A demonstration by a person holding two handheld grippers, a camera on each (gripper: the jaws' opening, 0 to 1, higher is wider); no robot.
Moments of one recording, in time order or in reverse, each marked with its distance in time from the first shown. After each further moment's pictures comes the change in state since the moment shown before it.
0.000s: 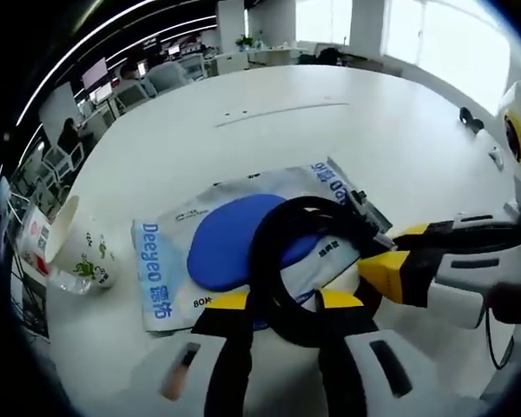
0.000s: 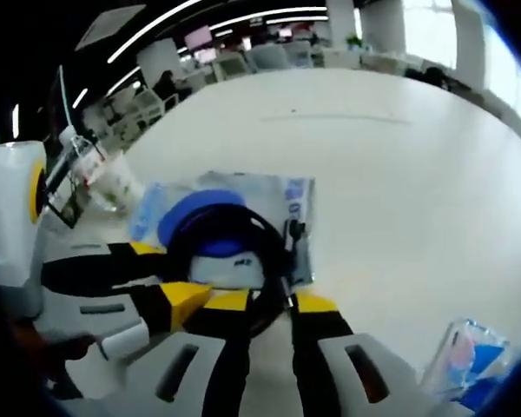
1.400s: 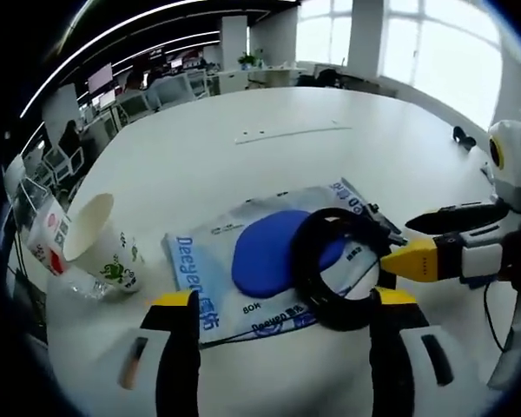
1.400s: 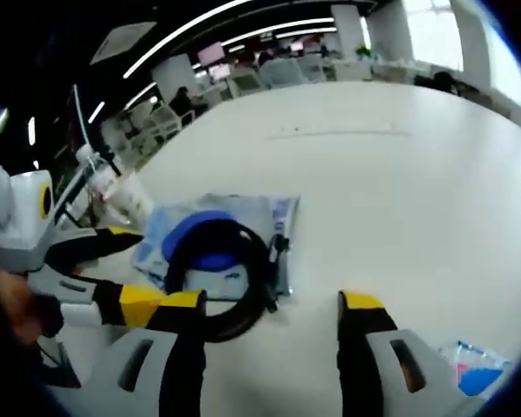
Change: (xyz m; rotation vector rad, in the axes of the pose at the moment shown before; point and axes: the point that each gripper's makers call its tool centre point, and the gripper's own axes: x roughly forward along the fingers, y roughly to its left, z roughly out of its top) left arm -0.017 0.035 0.009 -0.036 -0.118 -0.043; right arm -0.007 -0.015 0.013 -0.006 -0.083 0.095
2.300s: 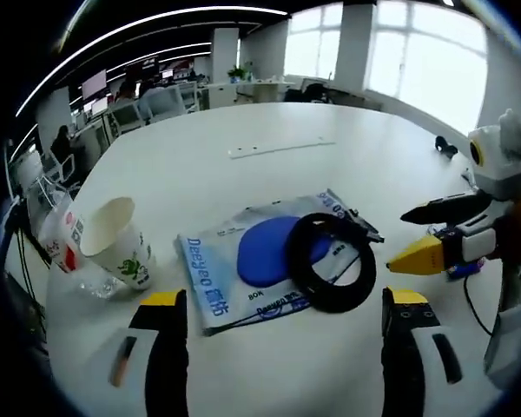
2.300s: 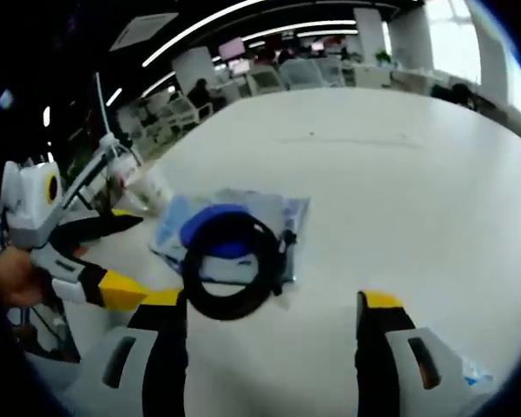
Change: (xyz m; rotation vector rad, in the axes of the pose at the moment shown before) left arm -0.030 0.001 0.000 0.021 -0.054 -0.069; right arm -0.023 0.008 -0.001 -0.085 0.018 0.061
